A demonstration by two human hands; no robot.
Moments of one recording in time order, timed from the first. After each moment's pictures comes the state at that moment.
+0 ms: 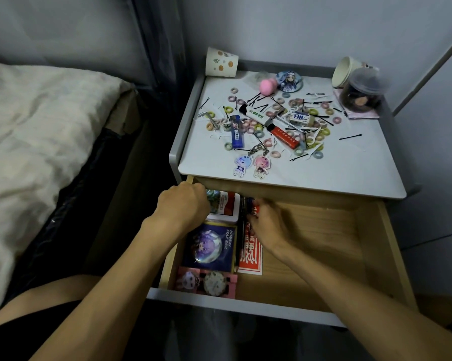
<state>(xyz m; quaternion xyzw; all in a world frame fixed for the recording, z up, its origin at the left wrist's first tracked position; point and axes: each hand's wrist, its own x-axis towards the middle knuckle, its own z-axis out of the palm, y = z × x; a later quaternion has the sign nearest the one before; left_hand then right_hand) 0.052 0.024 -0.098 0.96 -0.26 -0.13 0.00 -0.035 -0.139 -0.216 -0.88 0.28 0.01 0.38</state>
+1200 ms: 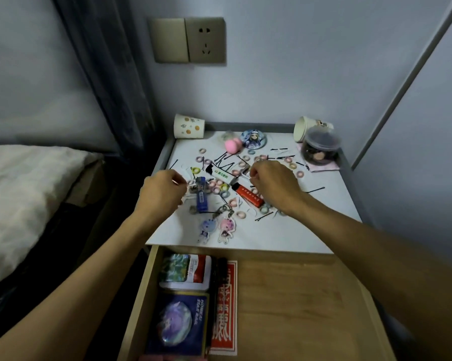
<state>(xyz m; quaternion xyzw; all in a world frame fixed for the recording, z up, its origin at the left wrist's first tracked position) 0.134 -0.058 -0.048 0.92 -0.15 -0.06 0.36 0.061 -0.286 -0.078 -0.97 0.16 -0.12 0.11</state>
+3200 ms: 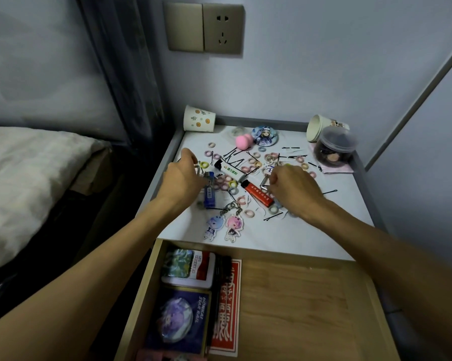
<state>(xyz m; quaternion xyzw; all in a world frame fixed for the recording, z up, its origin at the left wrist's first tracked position) 0.160 -0.082 -0.070 0.93 -0.18 -0.04 0.32 0.051 -0.289 -0.076 -0.97 0.20 -0.07 0.11</state>
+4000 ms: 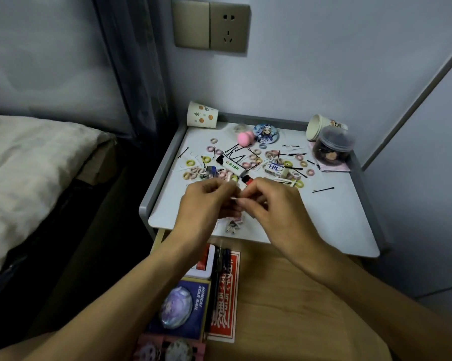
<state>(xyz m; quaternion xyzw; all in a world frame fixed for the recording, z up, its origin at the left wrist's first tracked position) 0.048 -0.067 -0.038 0.66 -0.10 -0.24 0.71 -0.019 -0.198 -0.039 -0.91 0.05 -0.18 0.36</state>
